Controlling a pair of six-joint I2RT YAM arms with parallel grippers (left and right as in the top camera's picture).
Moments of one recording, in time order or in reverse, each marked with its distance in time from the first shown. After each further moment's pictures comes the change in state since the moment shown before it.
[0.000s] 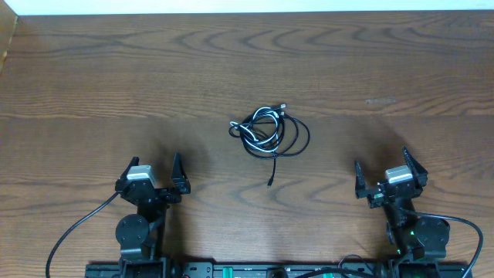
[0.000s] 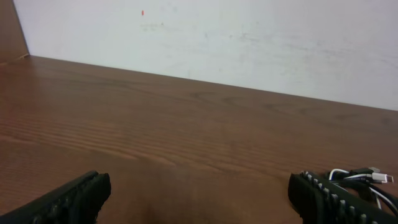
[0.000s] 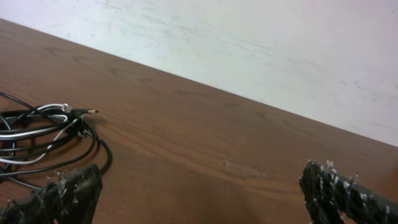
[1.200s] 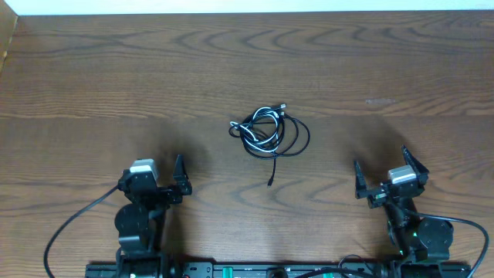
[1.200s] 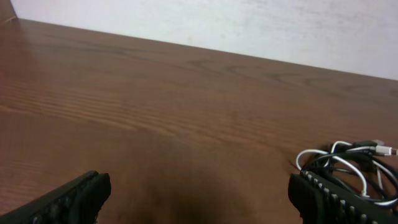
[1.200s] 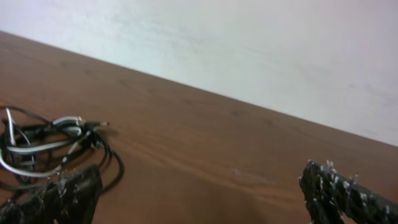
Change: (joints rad) left arm 0.000 0.177 0.089 -0.054 0.009 0.000; right arm 0.000 0.016 0.046 0.000 -0.037 0.055
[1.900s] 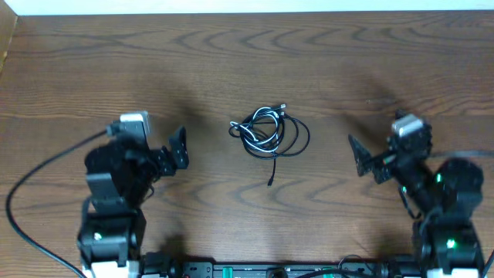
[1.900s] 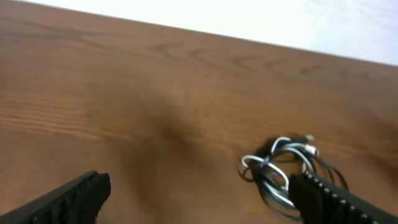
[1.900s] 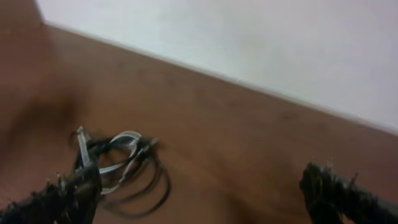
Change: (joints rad) left arm -0.001 0.556 0.652 -0.361 0.155 0.001; right arm 0.000 0.656 0.569 -0.203 -0.195 0.016
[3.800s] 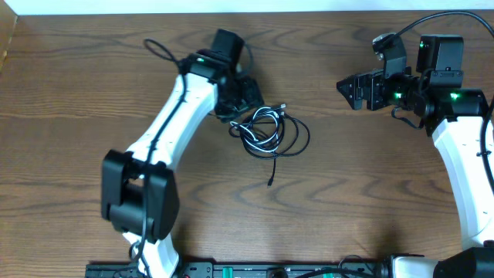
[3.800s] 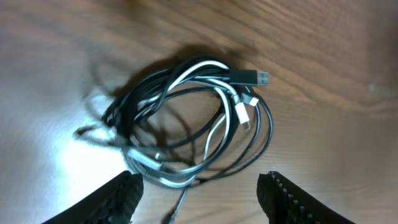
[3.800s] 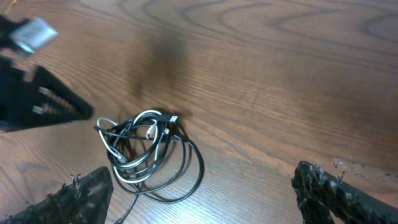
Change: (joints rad) left arm -0.416 1.178 0.851 -0.441 0.087 -0.523; right arm 0.000 0.801 0.697 -0.433 -0.089 0.070
